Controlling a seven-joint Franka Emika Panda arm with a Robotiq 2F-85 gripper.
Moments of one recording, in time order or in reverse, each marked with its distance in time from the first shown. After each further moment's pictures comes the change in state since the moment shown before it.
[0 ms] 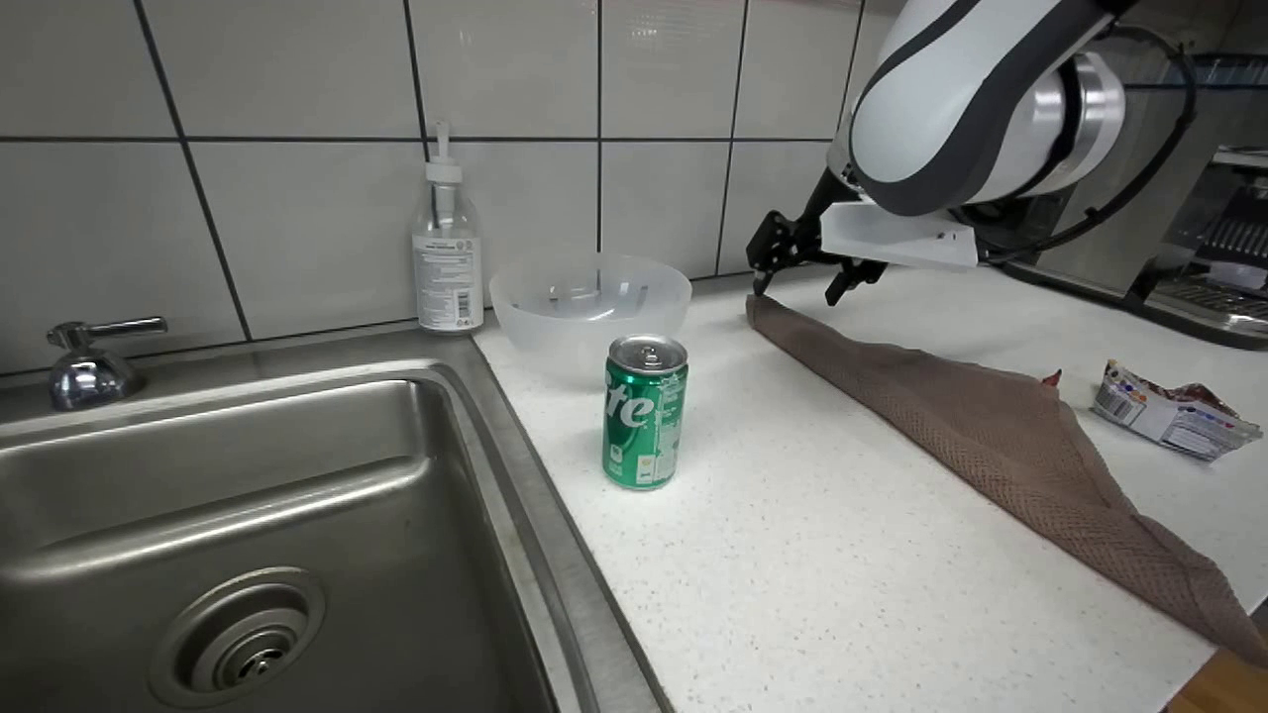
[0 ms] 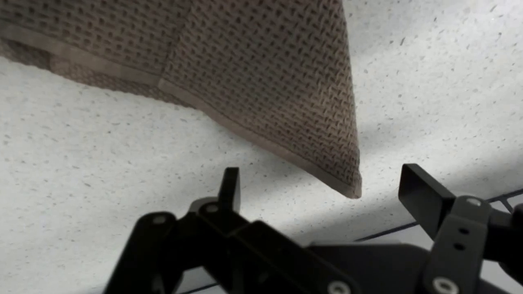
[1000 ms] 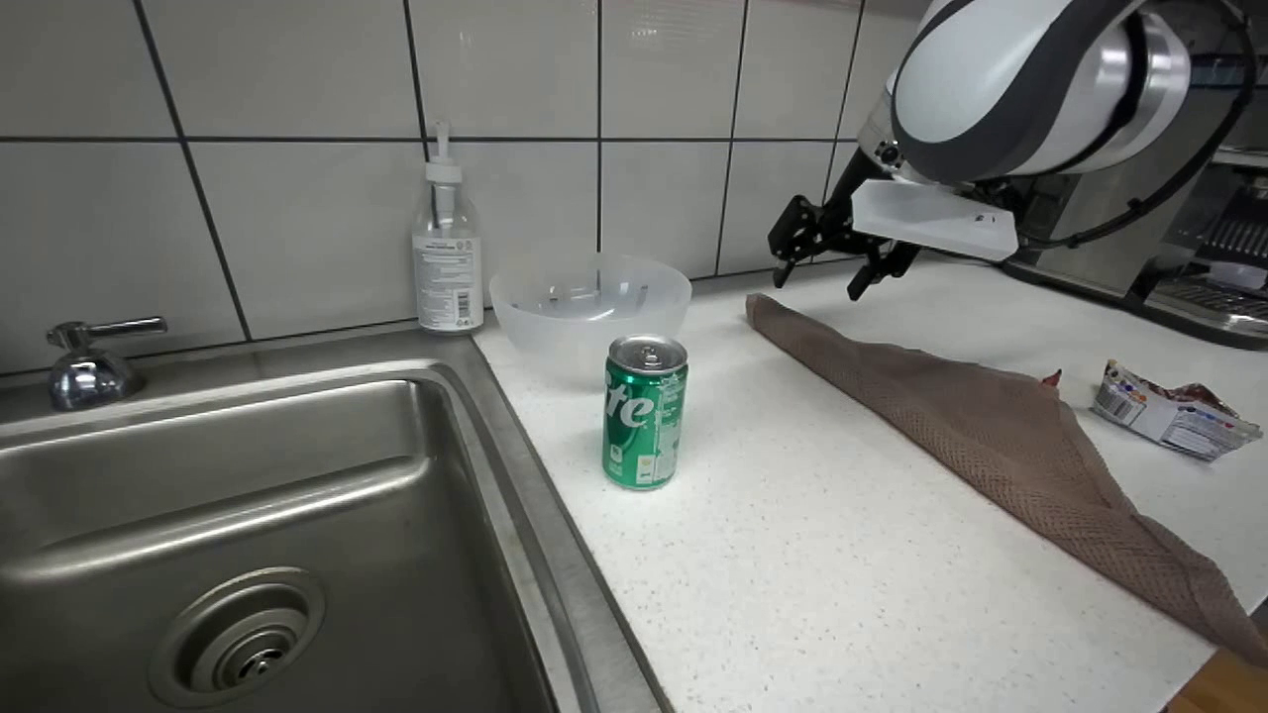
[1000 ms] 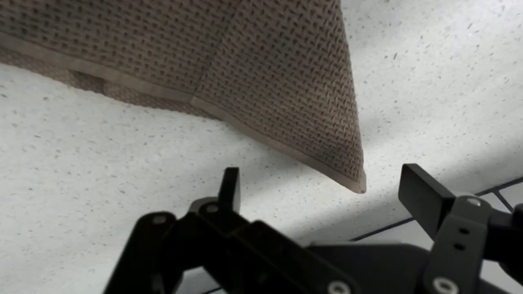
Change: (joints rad) arm -0.069 -0.091 0.060 -0.089 0.000 -0.013 -0.001
